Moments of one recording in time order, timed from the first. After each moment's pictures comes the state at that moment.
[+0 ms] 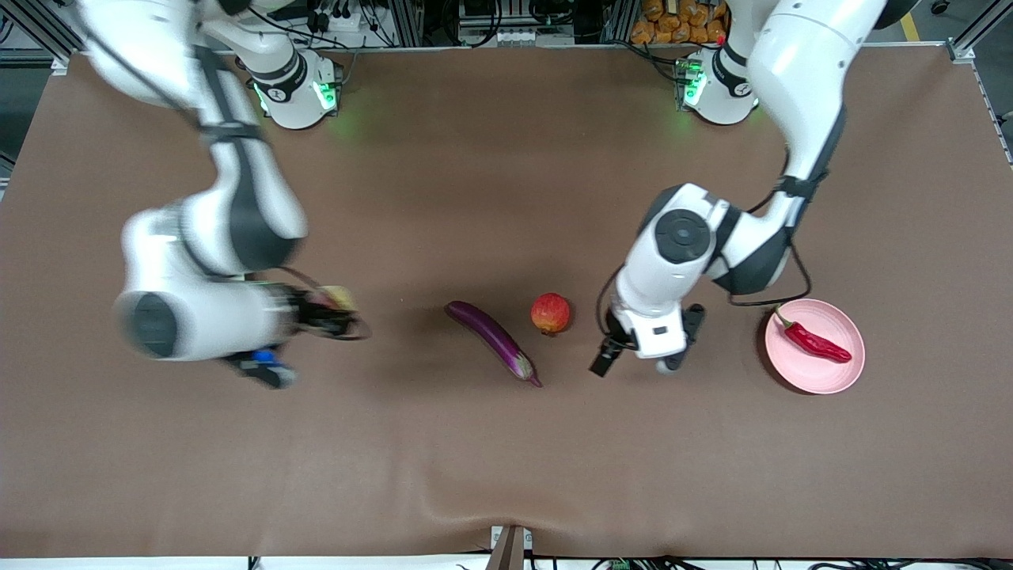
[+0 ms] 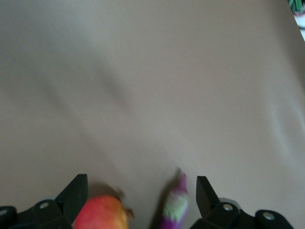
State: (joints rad) left arm -0.28 0.63 -0.31 -1.53 0.24 2.35 -1.67; right arm 0.24 0.56 -0.09 -1.28 0.25 1.51 0.53
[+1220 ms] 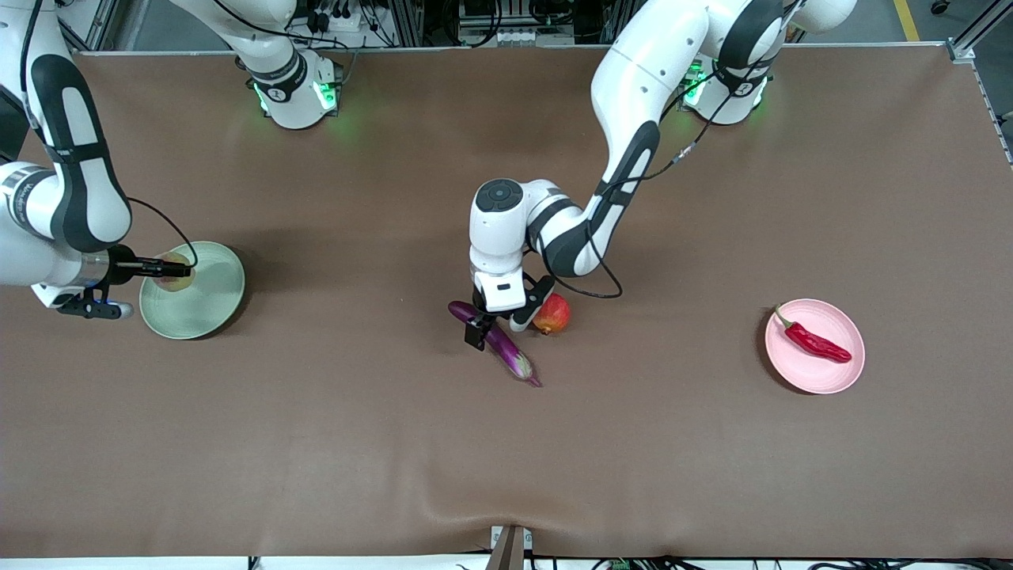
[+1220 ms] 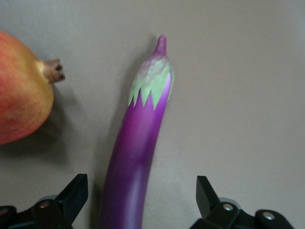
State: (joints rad) left arm -0.84 0.95 0.05 -1.31 0.28 2.57 -2.04; right arm -0.26 0.33 -0.10 -2.06 0.04 2.09 -0.27
